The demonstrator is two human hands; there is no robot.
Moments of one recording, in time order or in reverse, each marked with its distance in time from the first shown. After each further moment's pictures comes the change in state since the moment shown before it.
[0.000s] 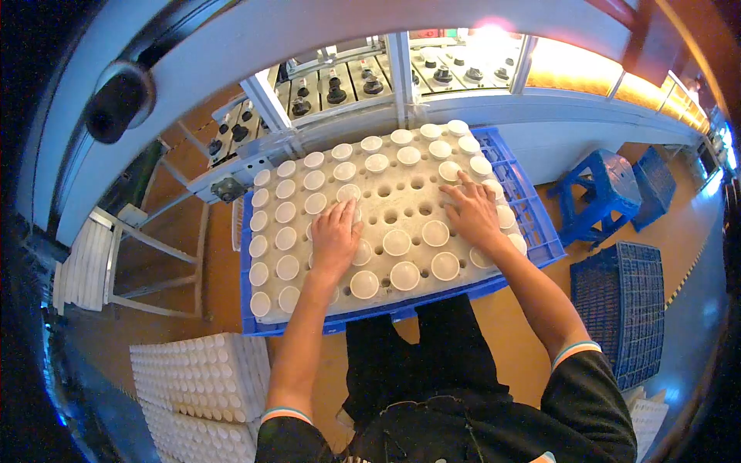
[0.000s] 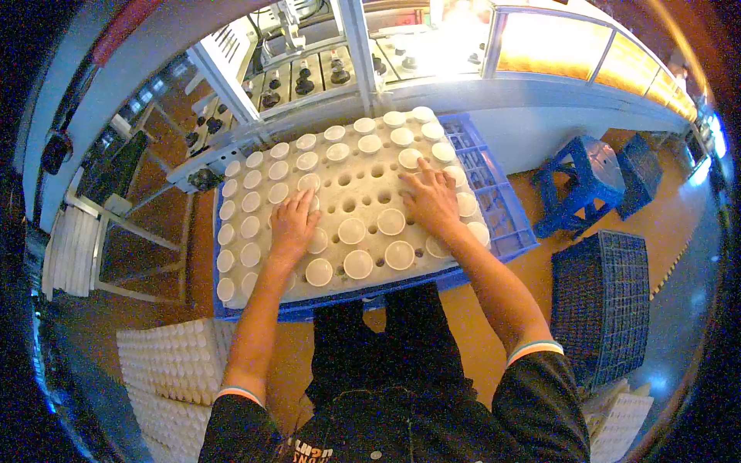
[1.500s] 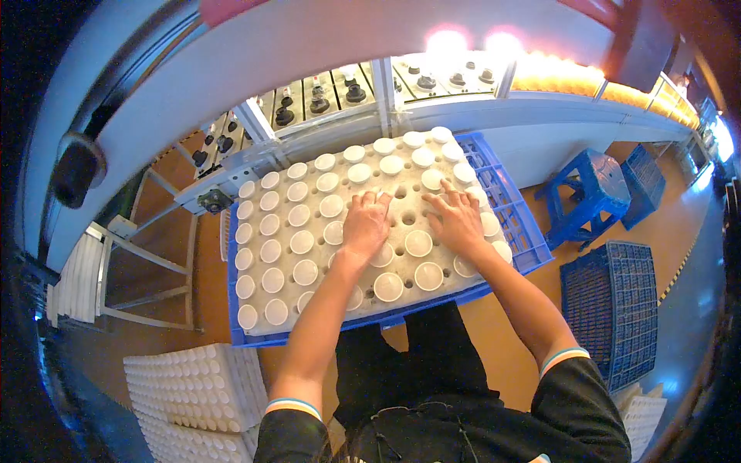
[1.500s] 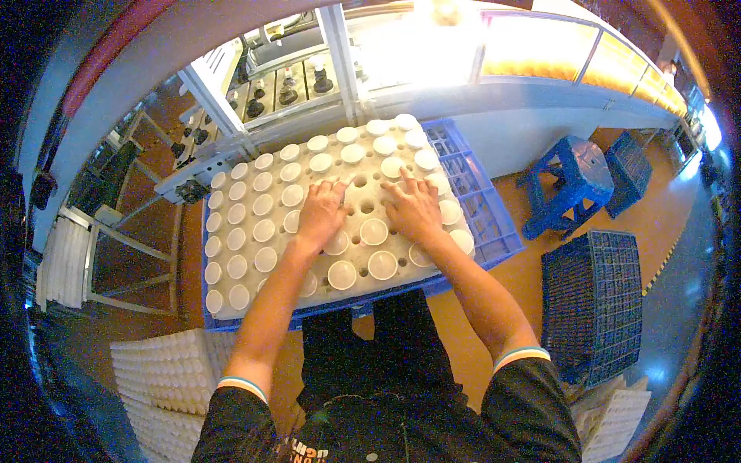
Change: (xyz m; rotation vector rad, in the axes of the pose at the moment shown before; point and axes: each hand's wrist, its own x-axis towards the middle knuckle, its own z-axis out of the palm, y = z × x) left_hand 0.063 0.063 0.031 -0.125 -0.014 0.120; right_hand 0.001 -0.003 -0.004 -0.005 -0.006 0.016
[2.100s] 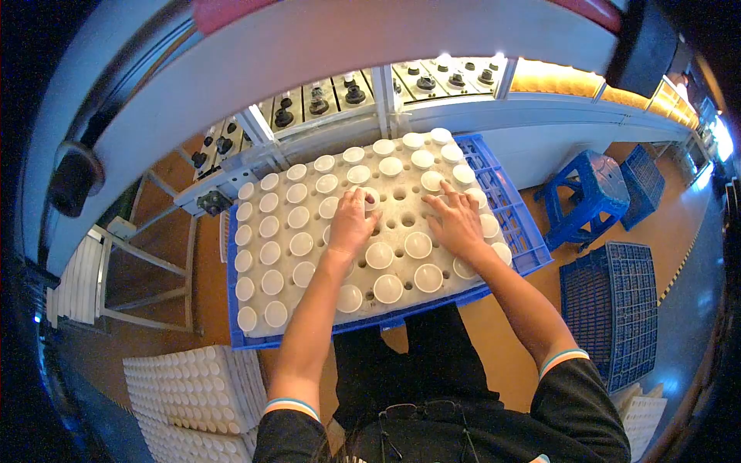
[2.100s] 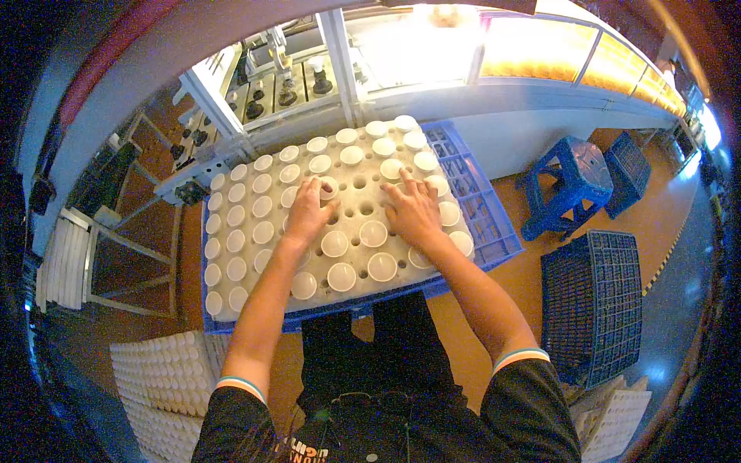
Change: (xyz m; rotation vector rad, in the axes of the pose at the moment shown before) left_hand -0.001 -0.028 0.000 -0.240 0.029 -0.167; right_hand 0.001 0.000 -0.001 -0.001 -0.020 0.001
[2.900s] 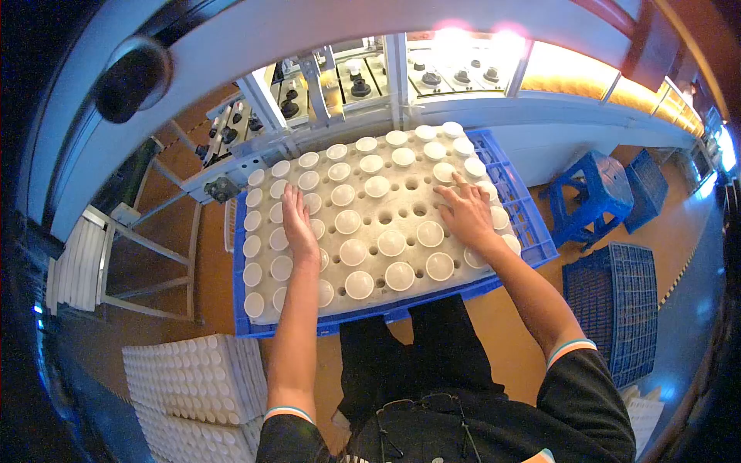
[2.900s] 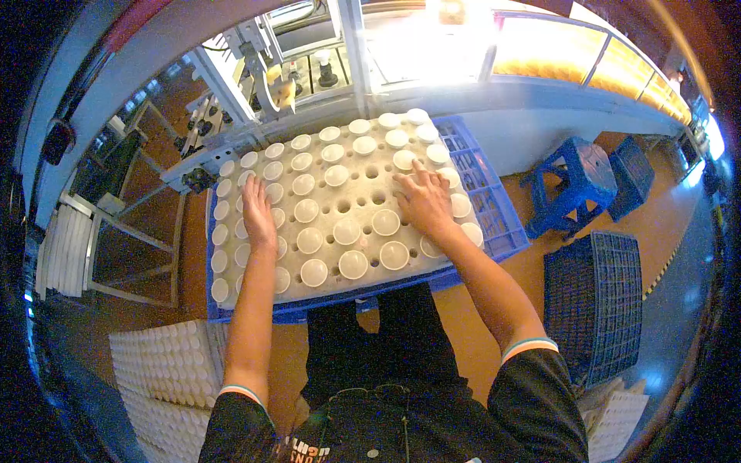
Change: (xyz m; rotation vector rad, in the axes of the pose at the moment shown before) left_hand -0.042 -0.043 -0.061 -1.008 0.480 -0.394; right_hand 0.000 -0.002 0.001 -0.004 0.009 0.003
